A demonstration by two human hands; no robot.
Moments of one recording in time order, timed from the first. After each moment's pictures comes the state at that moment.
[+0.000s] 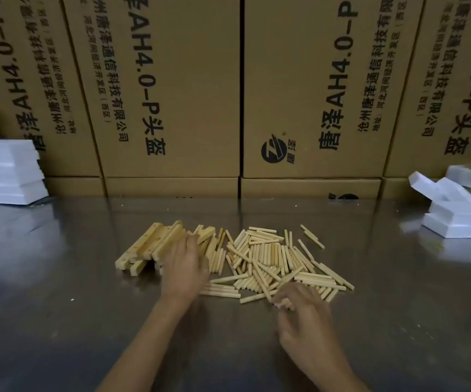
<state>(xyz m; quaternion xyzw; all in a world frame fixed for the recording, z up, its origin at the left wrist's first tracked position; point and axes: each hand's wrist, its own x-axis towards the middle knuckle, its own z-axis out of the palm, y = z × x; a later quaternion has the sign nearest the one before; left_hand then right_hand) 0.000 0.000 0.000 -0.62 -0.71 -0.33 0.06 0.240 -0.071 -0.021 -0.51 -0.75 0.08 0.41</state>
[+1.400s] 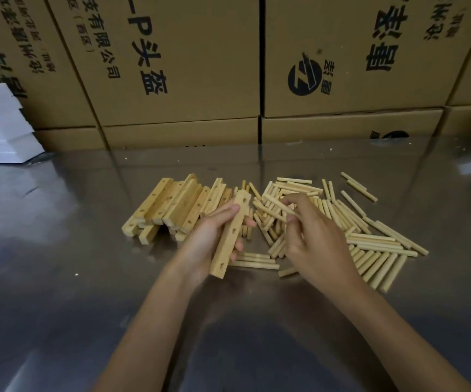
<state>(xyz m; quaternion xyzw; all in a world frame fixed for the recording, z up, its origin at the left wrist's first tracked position) -0.015 0.008 0.004 -0.42 -0.44 -0.49 -0.62 0.175 0.015 -0.006 -0.48 -0.77 0.09 0.42</state>
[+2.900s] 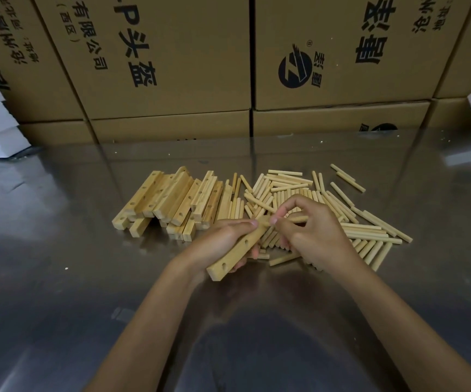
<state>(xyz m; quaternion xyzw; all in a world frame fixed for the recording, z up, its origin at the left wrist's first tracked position) 0.004 0.004 -0.001 -0.52 -0.52 -0.33 -0.59 0.191 0.015 0.003 -0.47 -0.67 0.38 0.43</state>
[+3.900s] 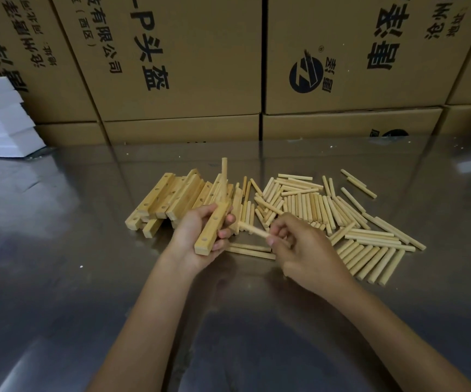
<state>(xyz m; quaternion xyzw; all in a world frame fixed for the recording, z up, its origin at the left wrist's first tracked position) -0.031 0.012 0.007 -0.23 -0.42 -0.54 -0.70 0.170 0.004 -0.014 -0.46 -0.77 0.24 0.37</state>
